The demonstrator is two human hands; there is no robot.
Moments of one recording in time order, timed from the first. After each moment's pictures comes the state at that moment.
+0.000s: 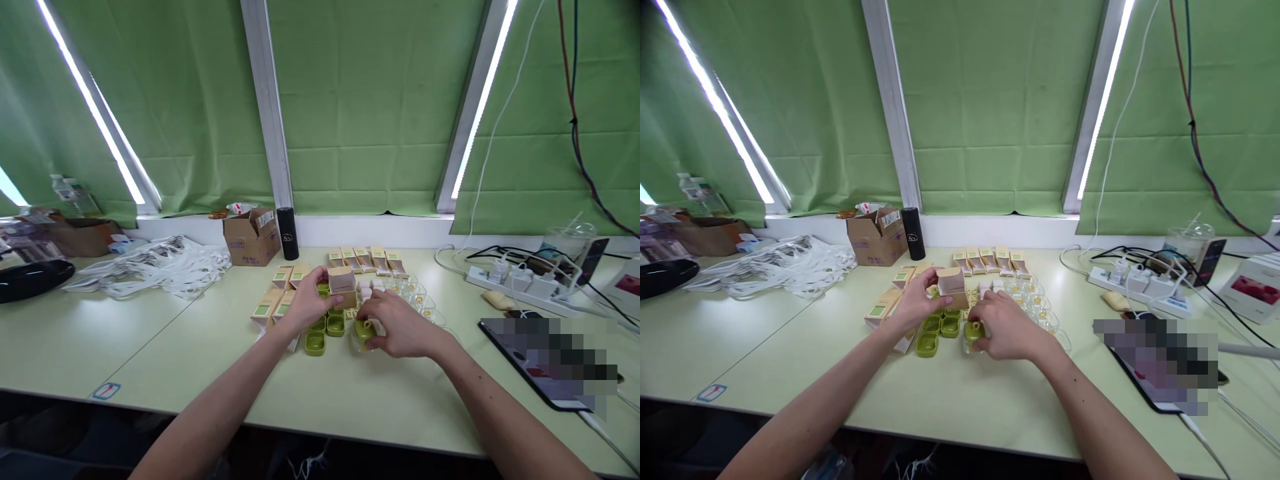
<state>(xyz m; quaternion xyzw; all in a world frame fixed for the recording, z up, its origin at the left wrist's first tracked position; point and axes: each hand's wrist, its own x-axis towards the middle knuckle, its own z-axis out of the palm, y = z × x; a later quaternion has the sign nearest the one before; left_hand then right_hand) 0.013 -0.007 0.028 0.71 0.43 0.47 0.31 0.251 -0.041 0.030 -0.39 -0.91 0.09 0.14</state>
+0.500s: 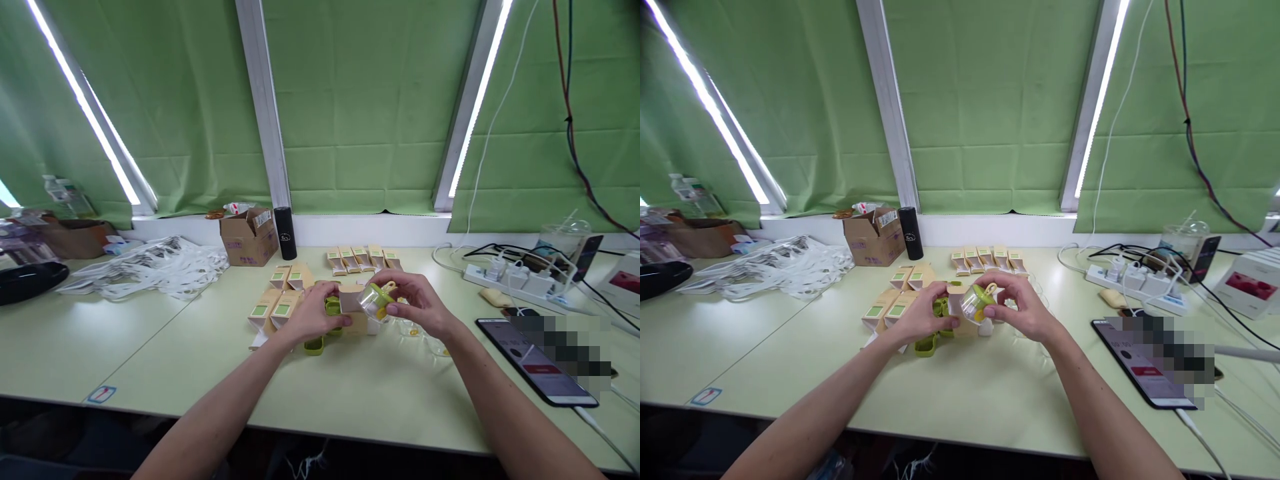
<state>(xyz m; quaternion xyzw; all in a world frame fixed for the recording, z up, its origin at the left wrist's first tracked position) 0.013 -0.013 0.008 0.79 0.46 0.33 0.23 0.283 -0.032 0.041 -0.24 -0.77 0.36 0.46</state>
